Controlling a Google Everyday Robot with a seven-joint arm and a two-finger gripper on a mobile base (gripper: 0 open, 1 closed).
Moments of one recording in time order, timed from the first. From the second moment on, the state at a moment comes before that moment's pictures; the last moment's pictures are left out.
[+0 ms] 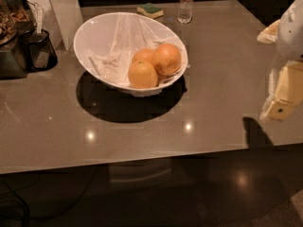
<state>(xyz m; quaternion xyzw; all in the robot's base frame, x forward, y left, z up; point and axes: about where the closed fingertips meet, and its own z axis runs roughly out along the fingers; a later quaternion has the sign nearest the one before) 0.438 -0.217 0.976 -0.60 0.78 -0.03 0.16</state>
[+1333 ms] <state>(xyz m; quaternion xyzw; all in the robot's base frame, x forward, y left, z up) 0.547 -0.116 1.011 -0.69 0.69 0.02 0.24</state>
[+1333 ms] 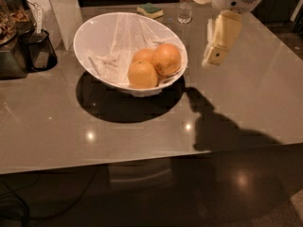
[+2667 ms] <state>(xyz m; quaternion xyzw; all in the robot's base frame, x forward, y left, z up) 0.606 -0.064 0.954 -0.72 0.65 0.10 0.24</state>
